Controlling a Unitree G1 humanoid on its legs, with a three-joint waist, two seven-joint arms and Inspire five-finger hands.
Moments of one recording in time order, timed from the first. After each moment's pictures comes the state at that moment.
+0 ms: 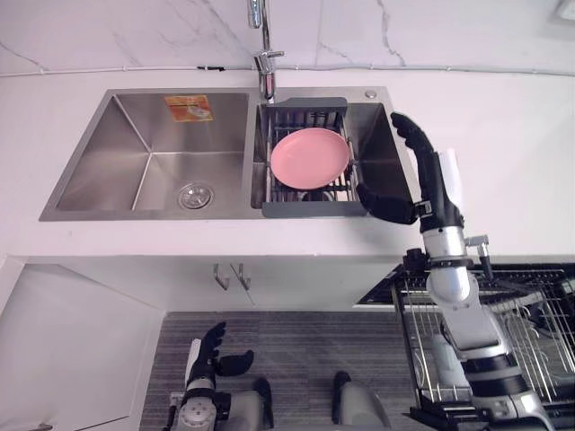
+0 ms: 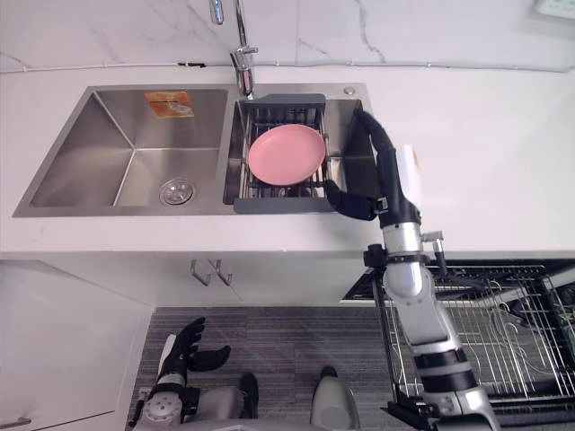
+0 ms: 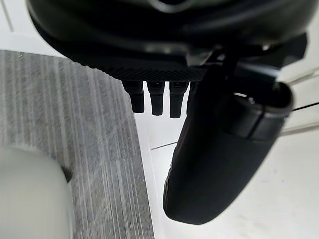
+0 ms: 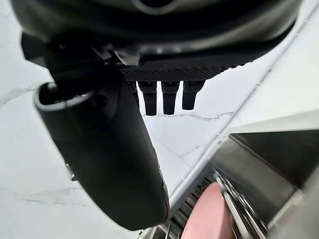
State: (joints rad) left arm 0.20 0.10 -0.09 0.68 0.08 -0.15 0.23; right arm -0.24 -0.45 0.05 -0.04 -0.26 -0.16 -0.25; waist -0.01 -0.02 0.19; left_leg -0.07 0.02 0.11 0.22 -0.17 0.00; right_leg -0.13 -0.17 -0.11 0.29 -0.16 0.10
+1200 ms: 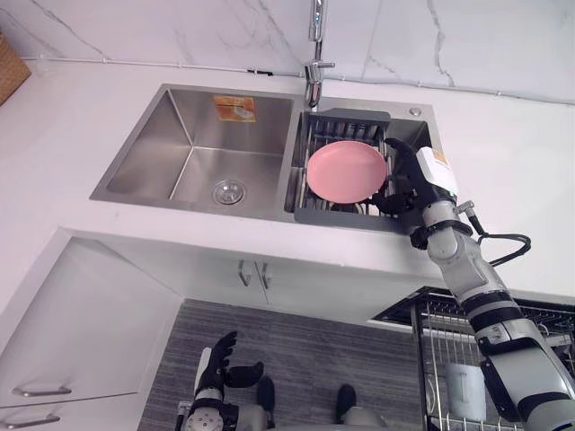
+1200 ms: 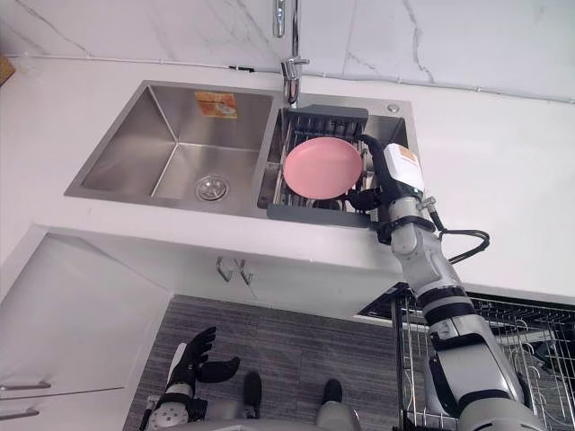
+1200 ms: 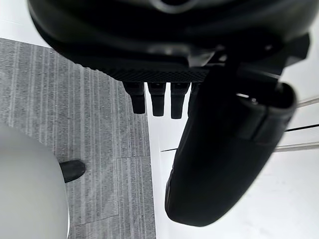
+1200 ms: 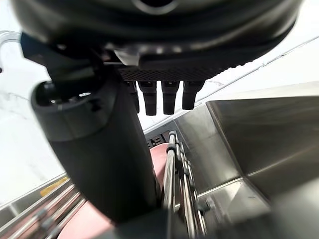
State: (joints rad) left arm 0.22 0.10 -0.13 0.68 0.10 -0.16 0.22; right arm -0.60 -0.56 0.20 0.55 -0.48 -0.07 -0.23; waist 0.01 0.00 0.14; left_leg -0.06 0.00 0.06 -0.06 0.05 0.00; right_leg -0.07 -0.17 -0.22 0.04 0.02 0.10
